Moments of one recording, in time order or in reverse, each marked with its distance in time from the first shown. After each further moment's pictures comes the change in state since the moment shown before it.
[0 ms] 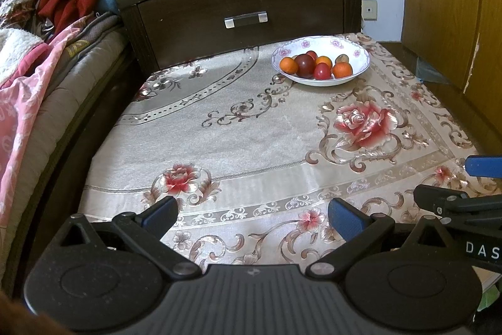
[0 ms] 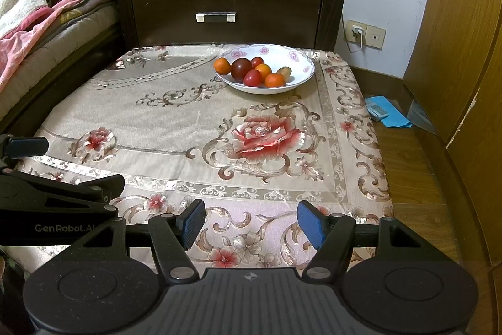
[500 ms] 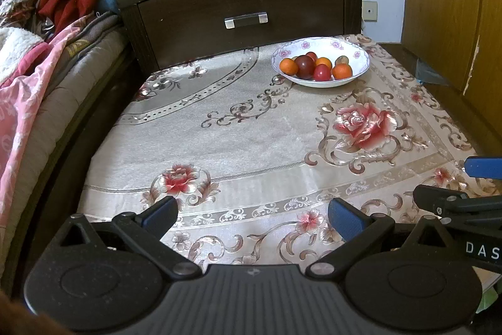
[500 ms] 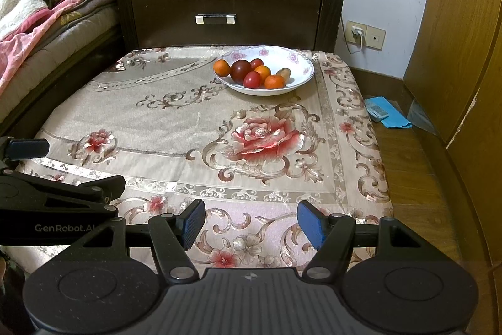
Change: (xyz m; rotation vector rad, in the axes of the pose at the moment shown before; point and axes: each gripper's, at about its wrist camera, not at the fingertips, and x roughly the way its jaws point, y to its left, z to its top) left arm 0.000 0.000 0.000 -0.005 -0.001 -0.003; right arm -0.001 -0.001 0.001 0.001 -0.002 0.002
